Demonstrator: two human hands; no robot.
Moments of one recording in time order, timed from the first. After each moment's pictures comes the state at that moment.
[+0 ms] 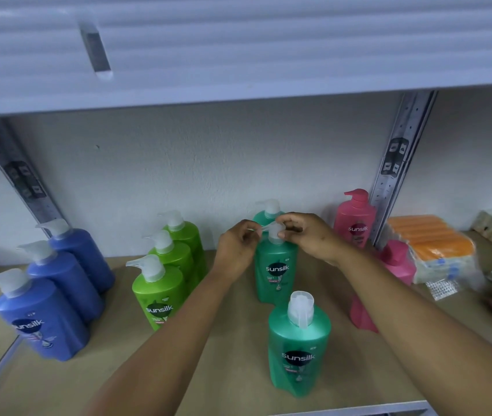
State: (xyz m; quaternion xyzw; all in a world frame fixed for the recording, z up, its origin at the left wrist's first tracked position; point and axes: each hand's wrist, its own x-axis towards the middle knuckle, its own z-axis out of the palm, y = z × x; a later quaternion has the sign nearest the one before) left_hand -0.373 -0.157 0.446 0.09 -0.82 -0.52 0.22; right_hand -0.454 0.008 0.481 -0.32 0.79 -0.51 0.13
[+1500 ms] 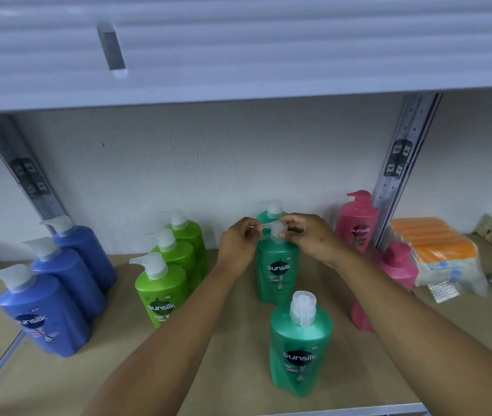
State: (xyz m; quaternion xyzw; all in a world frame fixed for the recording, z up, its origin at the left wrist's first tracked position) left_hand -0.379 -0.157 0.447 0.12 -0.81 -0.53 0.23; right_hand -0.454 0.006 0.476 -0.31 0.79 -0.52 0.13
